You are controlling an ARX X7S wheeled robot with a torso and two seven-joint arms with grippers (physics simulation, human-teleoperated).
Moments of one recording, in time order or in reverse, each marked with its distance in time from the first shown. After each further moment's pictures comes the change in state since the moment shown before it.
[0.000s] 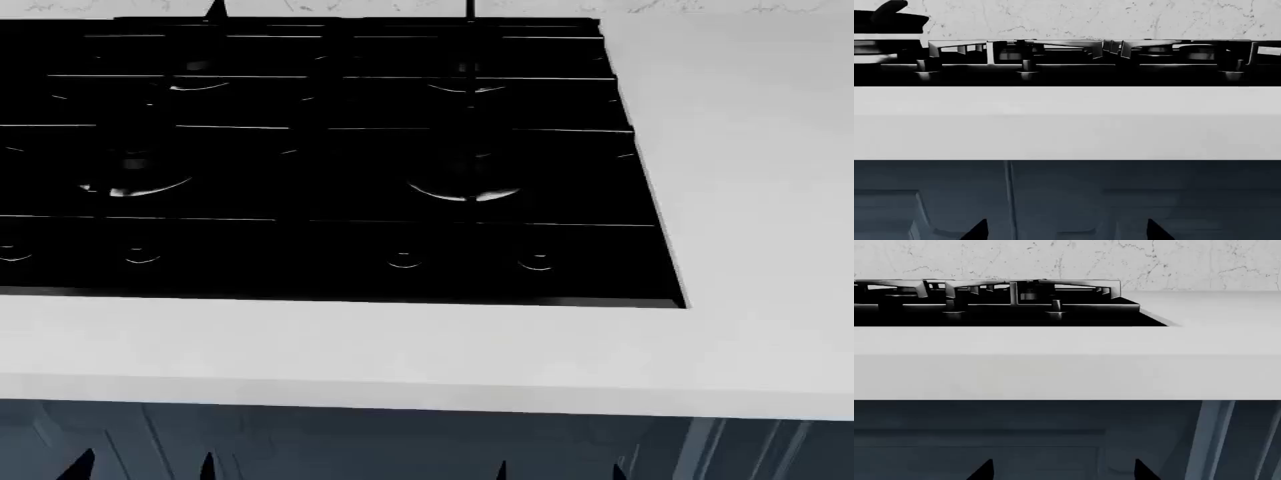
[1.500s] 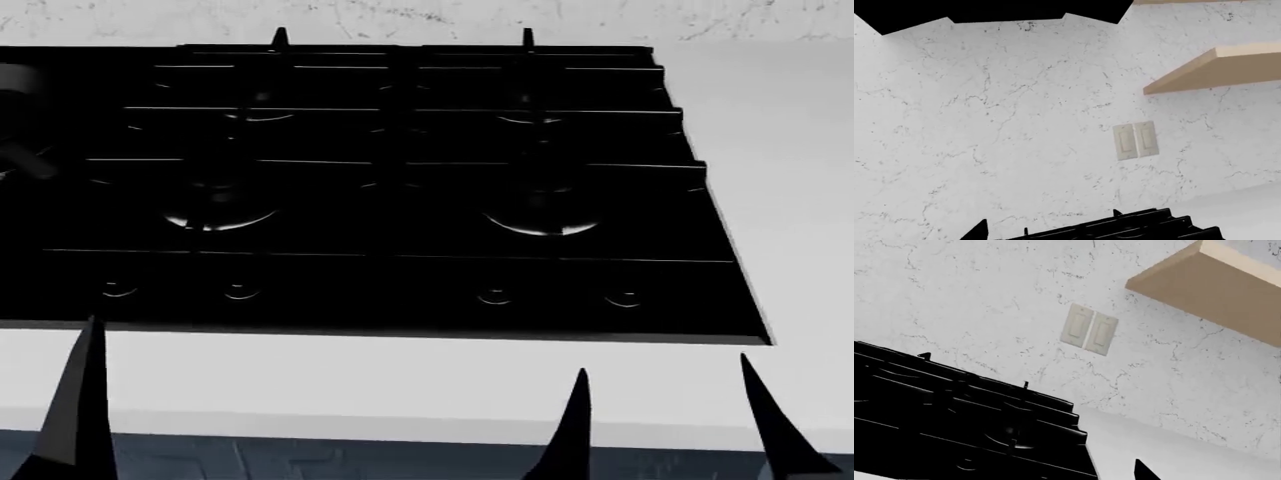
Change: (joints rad) left arm -0.233 -0.849 0.479 1.001 -0.542 -0.280 -0.734; right arm -0.044 0.276 -0.080 -0.828 -0.117 0.573 0.135
